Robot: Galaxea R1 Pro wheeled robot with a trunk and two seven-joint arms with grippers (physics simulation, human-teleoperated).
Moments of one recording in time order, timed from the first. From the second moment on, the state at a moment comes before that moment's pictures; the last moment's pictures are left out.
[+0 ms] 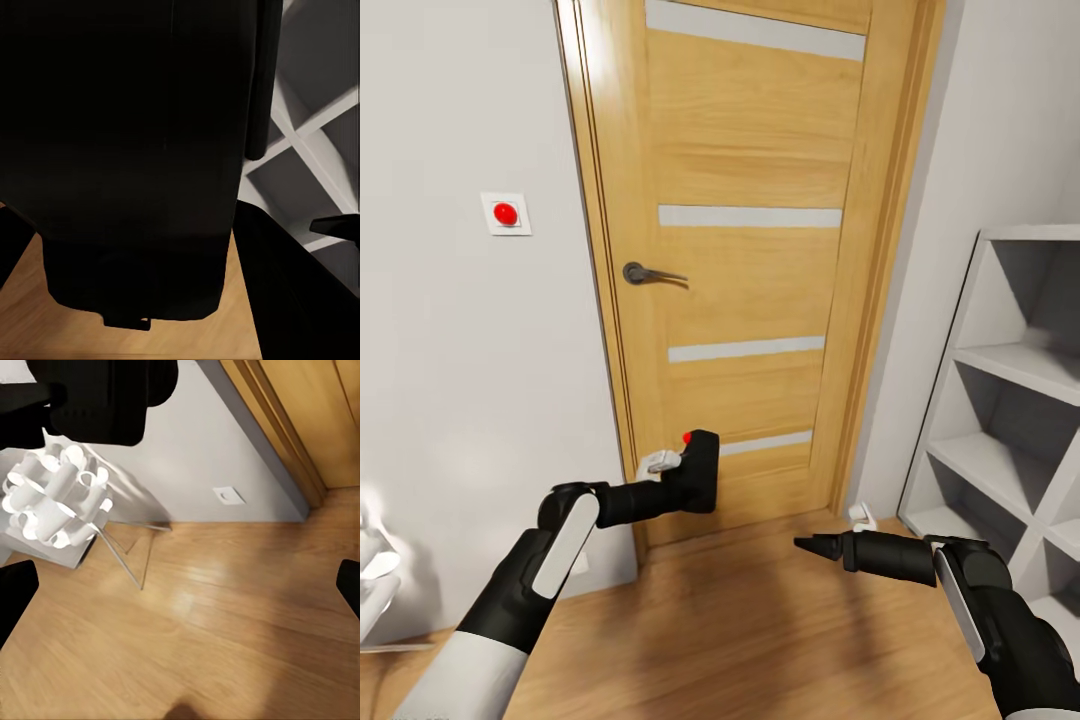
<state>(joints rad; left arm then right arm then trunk) -0.58 0.04 -0.19 -1.28 0.64 0.94 -0.26 -0.41 -0.17 -0.14 -1.27 -0.07 0.87 1.15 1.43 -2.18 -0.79</state>
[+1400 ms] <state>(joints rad) -0.58 0.01 -0.19 -1.21 0.63 0.87 -0.26 -0.41 -0.17 -0.14 -1.27 -0.07 0.87 1.13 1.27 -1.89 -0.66</state>
